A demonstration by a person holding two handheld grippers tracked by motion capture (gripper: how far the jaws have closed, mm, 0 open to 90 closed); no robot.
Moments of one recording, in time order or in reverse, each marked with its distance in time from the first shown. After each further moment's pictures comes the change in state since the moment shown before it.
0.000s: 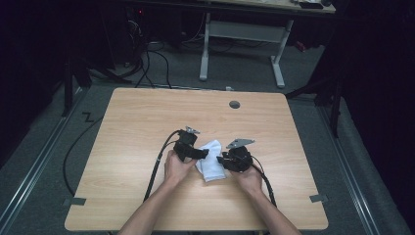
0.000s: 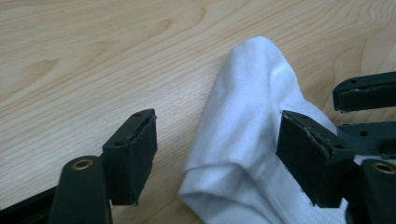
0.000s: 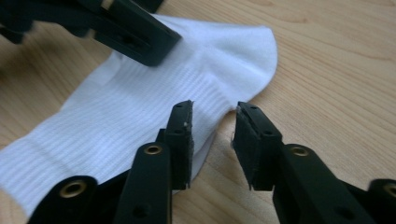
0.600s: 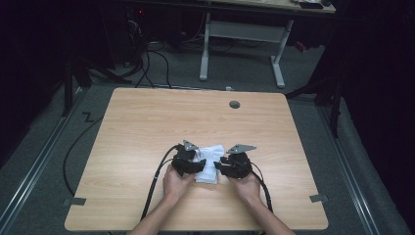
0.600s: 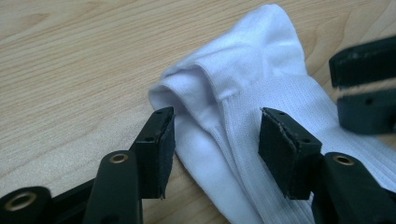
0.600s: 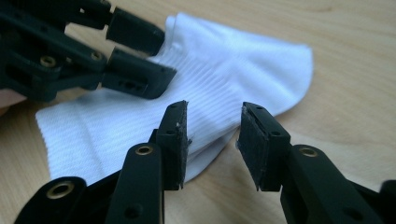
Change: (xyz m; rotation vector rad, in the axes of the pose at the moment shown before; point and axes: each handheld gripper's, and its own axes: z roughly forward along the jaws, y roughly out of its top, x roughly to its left) left arm -0.024 -0.044 -0.014 -0.081 0.055 -0.004; right arm 0.019 -0.011 -0.010 -0.033 0.041 0.072
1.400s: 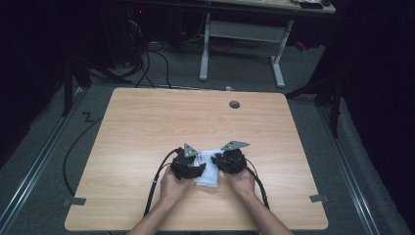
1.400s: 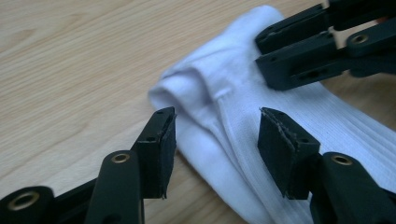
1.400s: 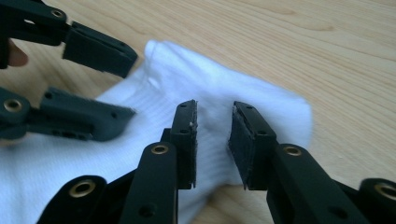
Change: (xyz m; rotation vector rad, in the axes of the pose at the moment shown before) left arm -0.002 -0.009 -0.010 -0.023 -0.020 0.108; right arm -0.003 0.010 0.021 -0.014 -0.026 -0.040
